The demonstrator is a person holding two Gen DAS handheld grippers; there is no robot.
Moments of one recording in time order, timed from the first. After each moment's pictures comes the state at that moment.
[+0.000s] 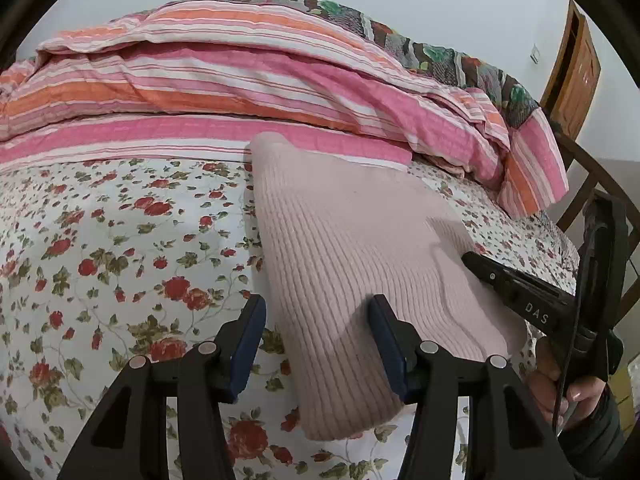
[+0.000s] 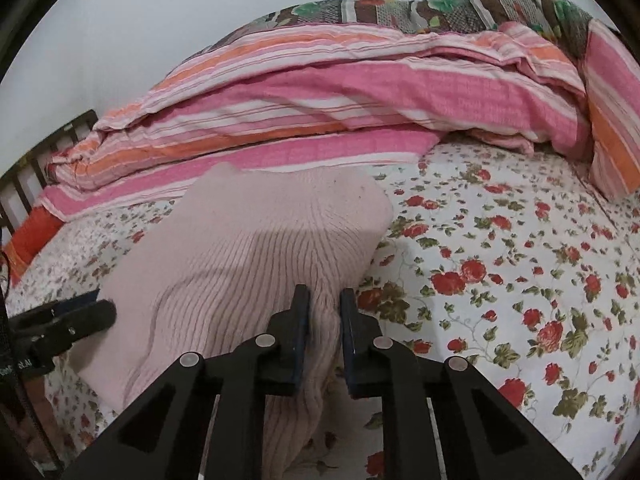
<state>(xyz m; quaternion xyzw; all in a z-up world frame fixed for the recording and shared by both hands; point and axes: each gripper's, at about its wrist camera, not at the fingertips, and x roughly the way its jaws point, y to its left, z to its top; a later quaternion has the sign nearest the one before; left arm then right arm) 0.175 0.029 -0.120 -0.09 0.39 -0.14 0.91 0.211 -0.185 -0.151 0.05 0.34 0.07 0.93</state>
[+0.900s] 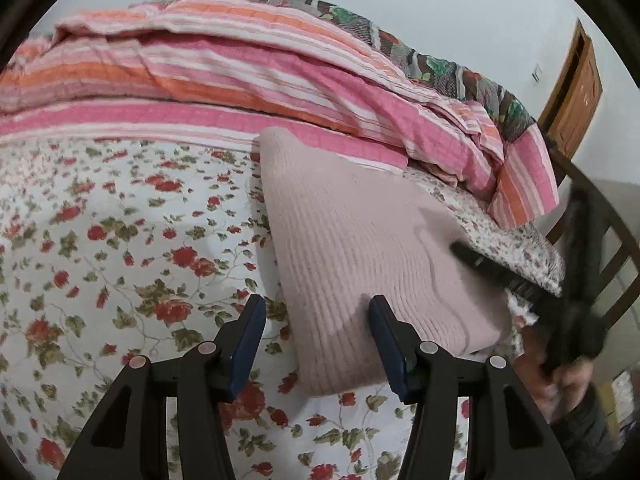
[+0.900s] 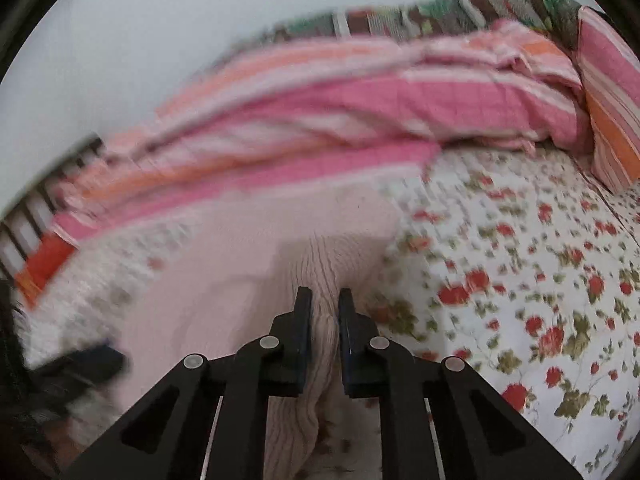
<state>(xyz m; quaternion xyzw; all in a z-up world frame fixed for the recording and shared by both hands) 0.154 0.041 -0.124 -0.13 0.39 -0.15 0.90 0.217 -0.187 -0.151 0.08 0.35 0.07 0.93</state>
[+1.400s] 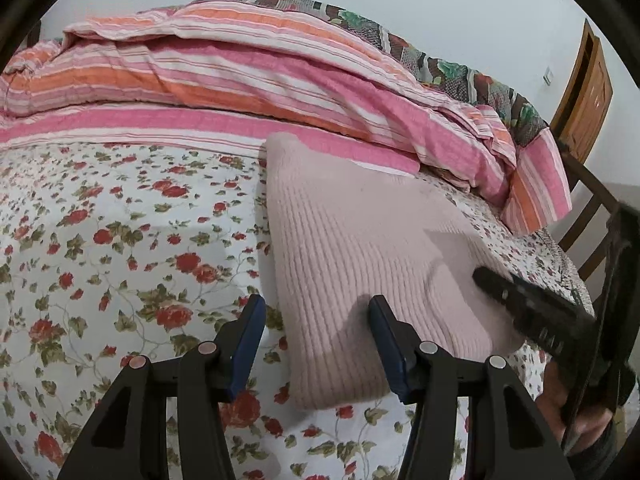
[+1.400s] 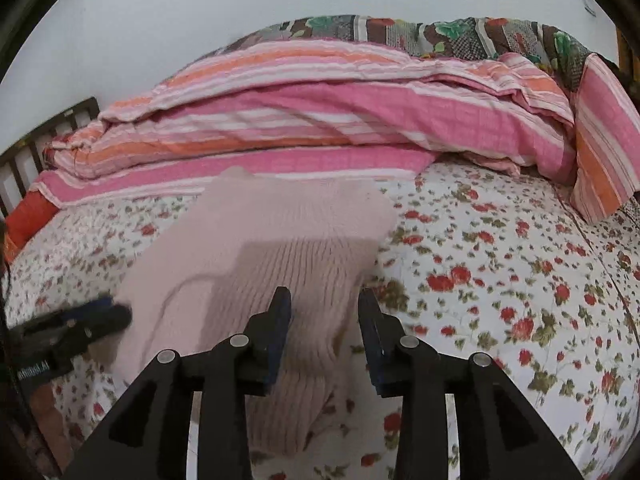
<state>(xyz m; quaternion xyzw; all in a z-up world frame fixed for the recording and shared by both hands) 0.158 0.030 -0.123 -0.12 0.38 -0.11 0.91 0.180 -0.166 -0.140 0.02 0.34 0.05 0.94</state>
